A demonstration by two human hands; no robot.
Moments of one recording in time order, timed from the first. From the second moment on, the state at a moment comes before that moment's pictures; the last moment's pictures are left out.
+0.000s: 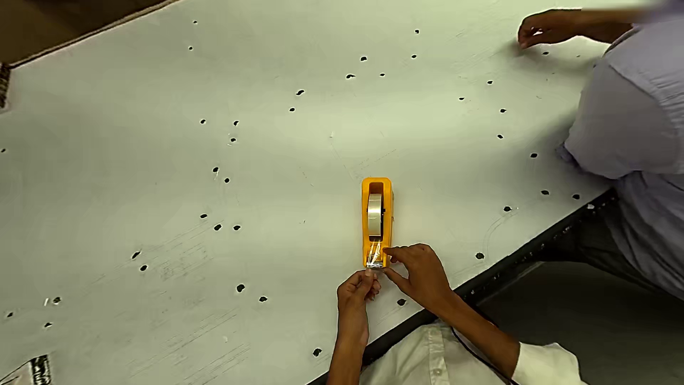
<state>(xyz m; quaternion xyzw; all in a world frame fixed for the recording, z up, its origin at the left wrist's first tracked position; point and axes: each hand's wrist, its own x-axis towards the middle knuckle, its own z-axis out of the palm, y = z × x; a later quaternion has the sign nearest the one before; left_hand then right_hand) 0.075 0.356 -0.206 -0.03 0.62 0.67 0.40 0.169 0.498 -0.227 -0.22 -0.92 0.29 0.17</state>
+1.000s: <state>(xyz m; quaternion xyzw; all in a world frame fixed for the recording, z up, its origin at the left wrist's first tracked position) 0.104 0.825 -0.207 0.37 0.86 0.13 0.32 0.352 0.707 -0.298 -0.42 -0.87 0.15 0.22</state>
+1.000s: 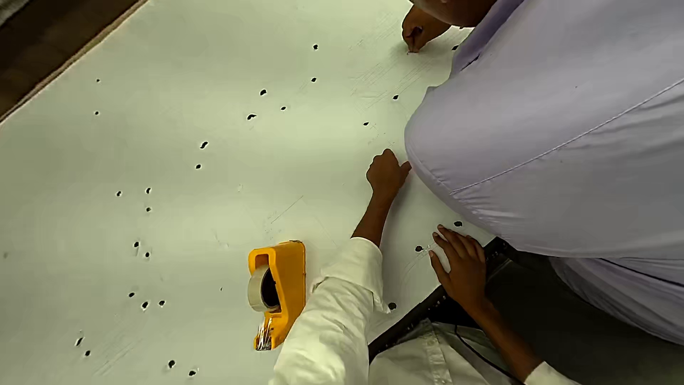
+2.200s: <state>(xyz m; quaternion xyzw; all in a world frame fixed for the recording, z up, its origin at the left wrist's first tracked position) 0.084 0.355 -0.191 0.04 0.73 0.61 0.32 0.166 0.521 -0.244 -0.14 -0.92 0.30 0.21</state>
